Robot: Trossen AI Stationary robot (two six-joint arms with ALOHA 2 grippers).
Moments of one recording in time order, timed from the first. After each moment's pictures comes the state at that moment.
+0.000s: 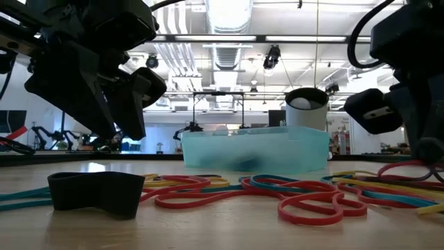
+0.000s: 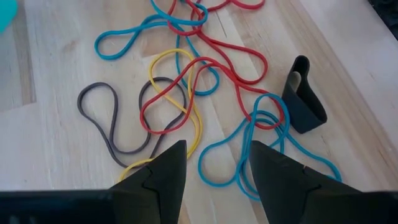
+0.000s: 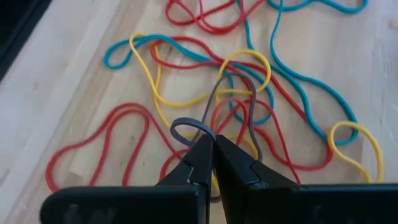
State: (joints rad) left arm -0.41 1.57 0.80 -0.06 0.00 -0.10; right arm 0.53 1.49 0.55 0.07 0.00 0.28
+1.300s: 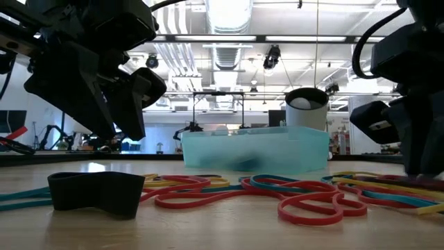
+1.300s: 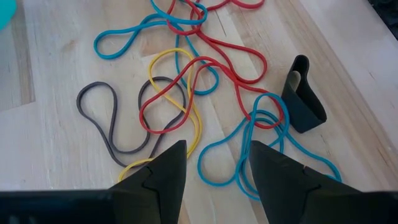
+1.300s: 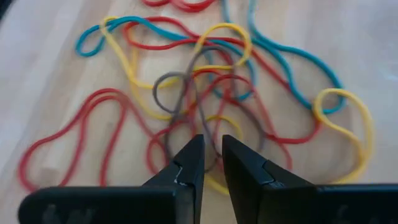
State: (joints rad) left arm -0.41 1.57 0.80 -0.06 0.00 -0.10; right arm 0.53 1.49 0.49 0.12 0.05 0.34
